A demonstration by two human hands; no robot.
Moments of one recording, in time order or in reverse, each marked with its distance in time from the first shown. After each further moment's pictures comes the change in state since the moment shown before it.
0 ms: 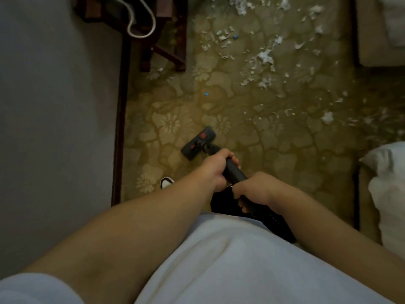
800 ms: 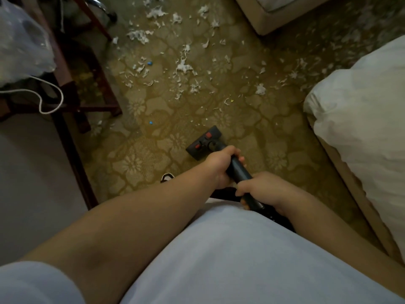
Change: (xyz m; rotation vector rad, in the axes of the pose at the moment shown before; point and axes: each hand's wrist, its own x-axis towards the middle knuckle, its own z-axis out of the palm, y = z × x) left_hand 0.007 -0.102 0.162 0.576 -0.138 -0.026; right_hand -0.049 0.140 -0.100 0.526 0.150 -0.021
